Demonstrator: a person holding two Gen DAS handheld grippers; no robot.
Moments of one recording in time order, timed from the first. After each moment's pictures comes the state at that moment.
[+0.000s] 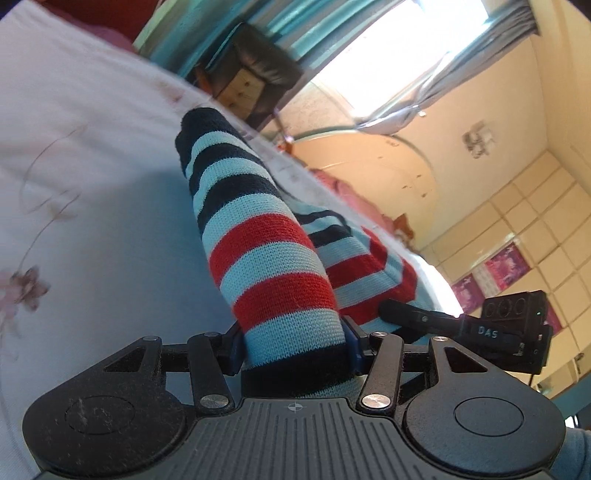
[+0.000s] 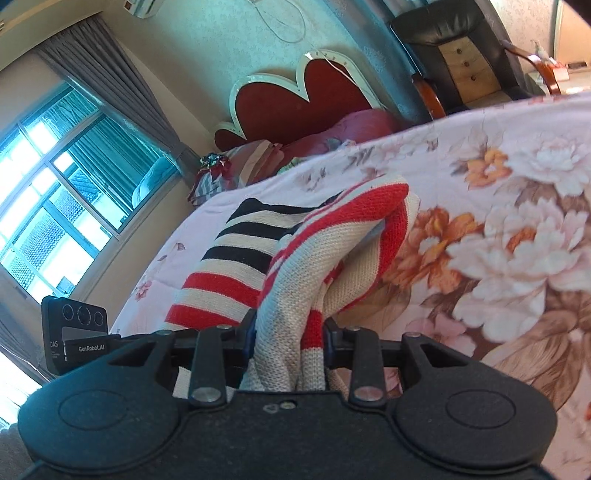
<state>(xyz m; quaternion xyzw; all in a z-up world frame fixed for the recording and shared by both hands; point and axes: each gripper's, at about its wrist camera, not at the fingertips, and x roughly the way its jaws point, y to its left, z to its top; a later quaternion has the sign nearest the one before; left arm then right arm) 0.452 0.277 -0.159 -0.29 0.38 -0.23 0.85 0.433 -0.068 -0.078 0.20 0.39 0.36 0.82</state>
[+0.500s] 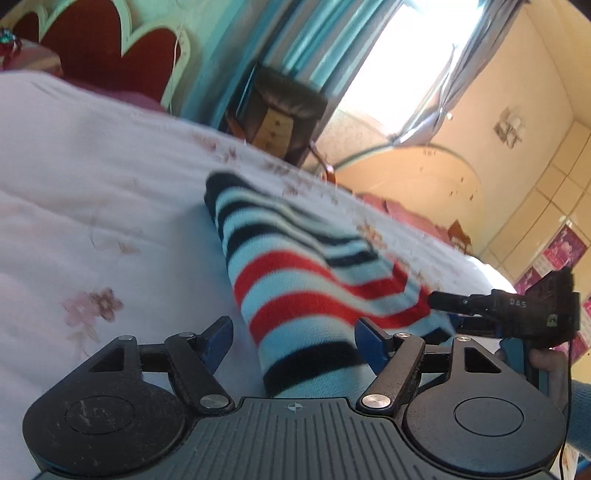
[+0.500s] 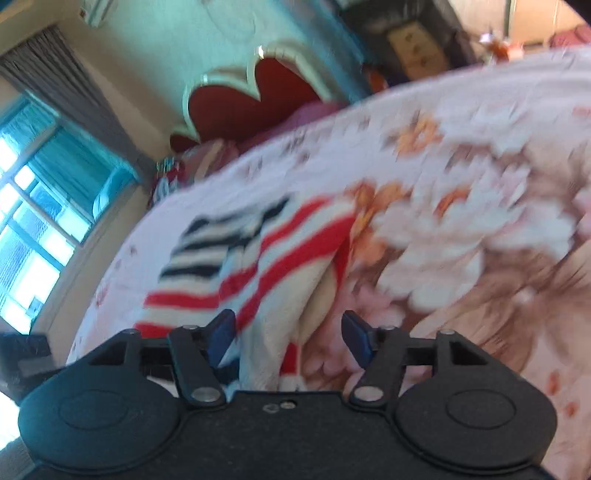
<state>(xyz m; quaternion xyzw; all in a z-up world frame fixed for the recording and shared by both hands) 0.410 0.276 -0.139 -0.20 0.31 -0.16 0.91 0.428 -0.101 -0.095 0.22 0.40 0.29 0.84</state>
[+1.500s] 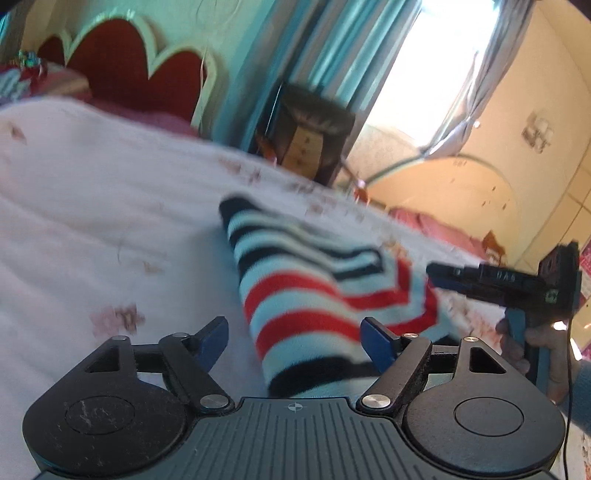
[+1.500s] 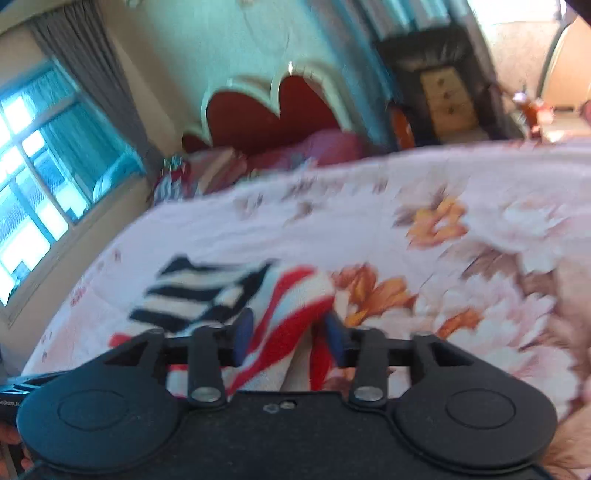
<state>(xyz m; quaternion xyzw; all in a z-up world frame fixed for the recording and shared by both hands) 0.394 0.256 -0.113 -0.17 0.30 -0.09 0.93 0.474 -0.090 -0.074 0.14 0.34 0.31 0.88</state>
